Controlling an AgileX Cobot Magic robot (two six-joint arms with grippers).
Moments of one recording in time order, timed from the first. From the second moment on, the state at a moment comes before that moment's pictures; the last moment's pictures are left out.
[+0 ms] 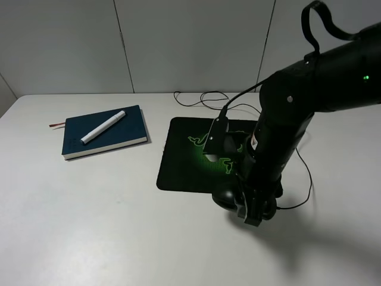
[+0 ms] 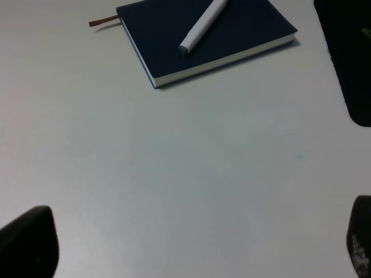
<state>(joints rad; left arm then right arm) 0.00 -0.01 -0.49 -0.05 1.06 0.09 0.71 1.71 -0.94 0.04 0.76 -0.60</state>
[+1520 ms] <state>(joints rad) 0.00 -0.01 -0.49 -0.05 1.06 0.09 0.49 2.15 -1.60 0.02 0.94 -0.44</state>
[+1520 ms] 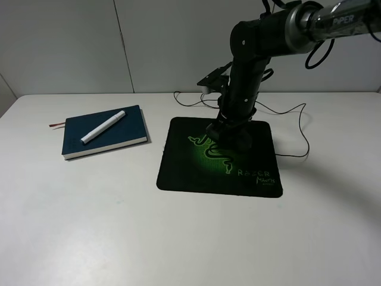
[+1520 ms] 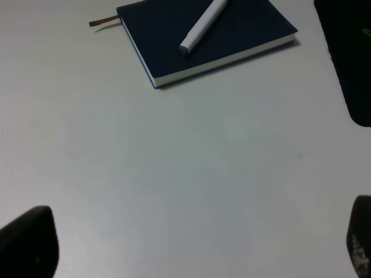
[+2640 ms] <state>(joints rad) 0.00 -0.01 -0.49 -0.05 1.06 0.08 0.49 2.21 -1.60 0.02 0.85 -0.36</state>
